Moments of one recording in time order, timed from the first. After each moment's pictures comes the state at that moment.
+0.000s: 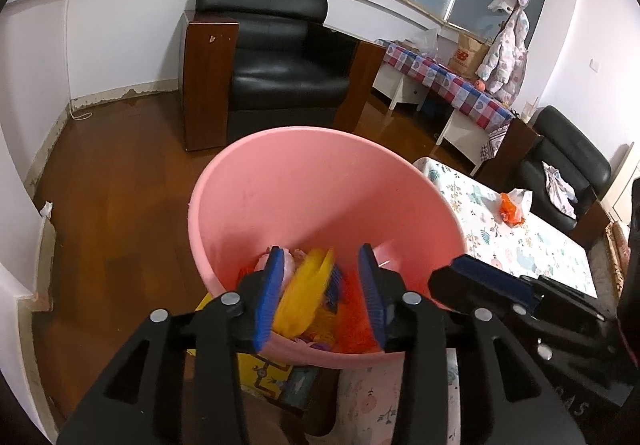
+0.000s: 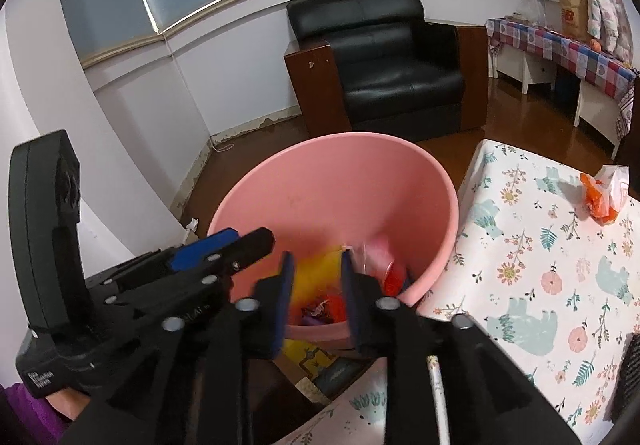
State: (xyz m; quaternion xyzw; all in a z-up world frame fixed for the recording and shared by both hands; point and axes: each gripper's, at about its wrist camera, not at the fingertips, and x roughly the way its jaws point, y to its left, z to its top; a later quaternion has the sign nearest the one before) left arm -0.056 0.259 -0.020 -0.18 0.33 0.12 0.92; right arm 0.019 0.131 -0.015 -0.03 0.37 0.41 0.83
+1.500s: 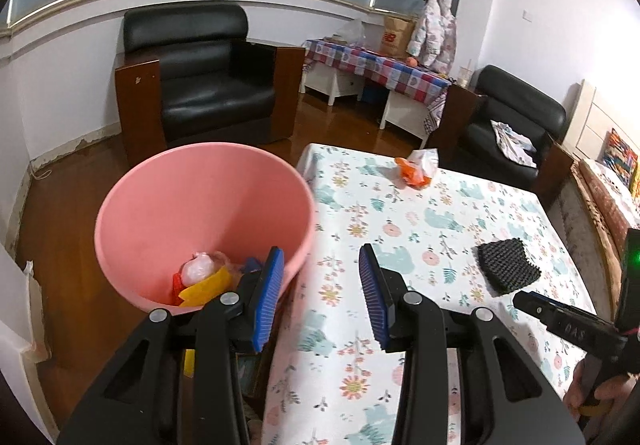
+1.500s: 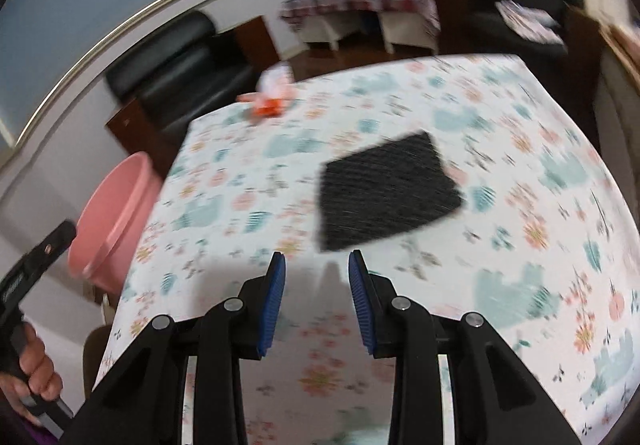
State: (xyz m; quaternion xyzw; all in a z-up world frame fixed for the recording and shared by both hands) left arm -0.065 0.147 0.011 -0.09 0.32 0.03 0.94; right arm -0.010 -0.144 -0.046 0.12 0.43 0.11 0.89
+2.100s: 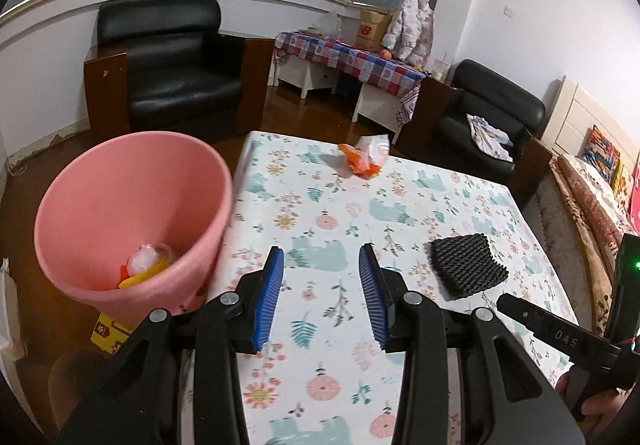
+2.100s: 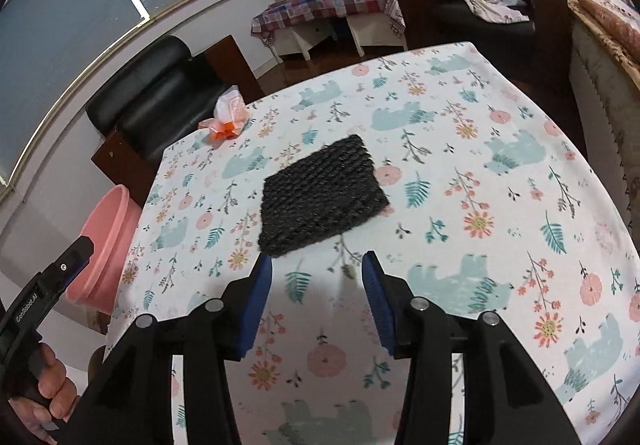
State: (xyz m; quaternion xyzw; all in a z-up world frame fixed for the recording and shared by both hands) left arm -0.045 0.092 -0.001 -0.10 0.33 -0.01 0.94; right arm -0.016 -0.181 -0.047 0.16 0.42 0.08 0.89
